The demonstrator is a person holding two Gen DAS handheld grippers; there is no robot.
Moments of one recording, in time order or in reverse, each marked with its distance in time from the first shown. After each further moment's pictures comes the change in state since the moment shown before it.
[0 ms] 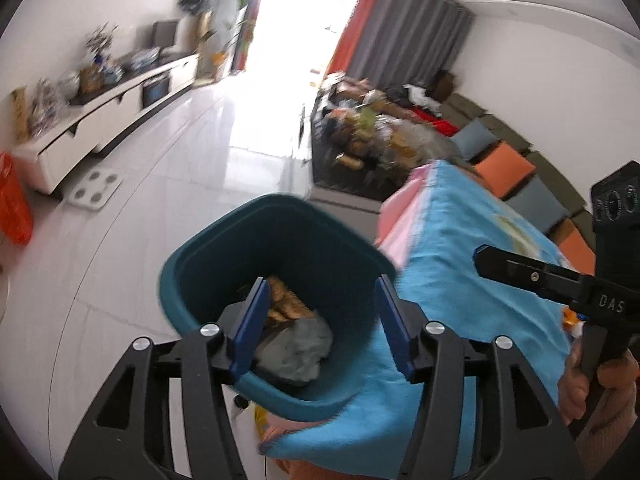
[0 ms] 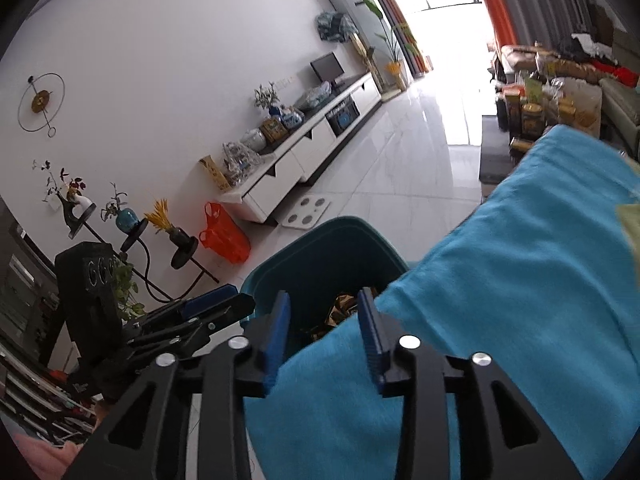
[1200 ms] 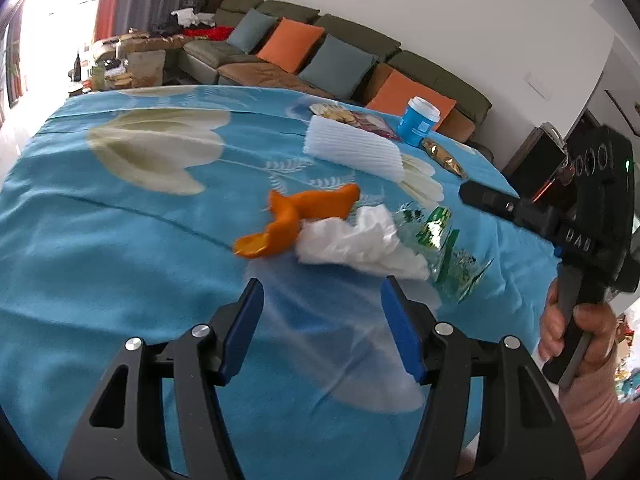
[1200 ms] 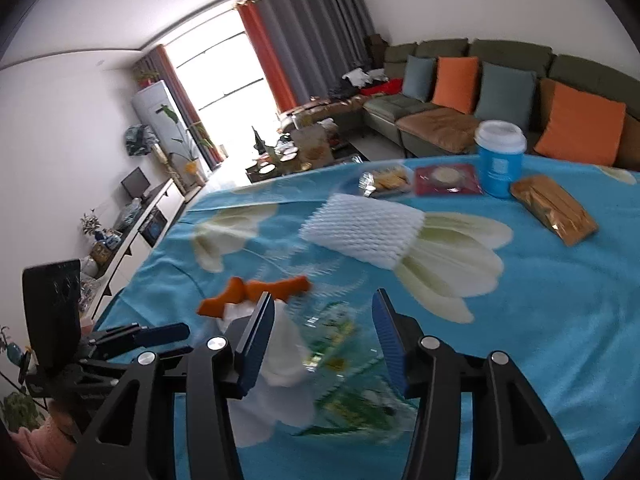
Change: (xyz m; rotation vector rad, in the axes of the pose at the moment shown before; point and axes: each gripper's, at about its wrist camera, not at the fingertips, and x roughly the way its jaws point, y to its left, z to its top) left arm 0.075 -0.336 -0.091 0.495 0.362 -0.562; right arm -0.300 -0.177 -0.169 0.388 -0.330 -0.624
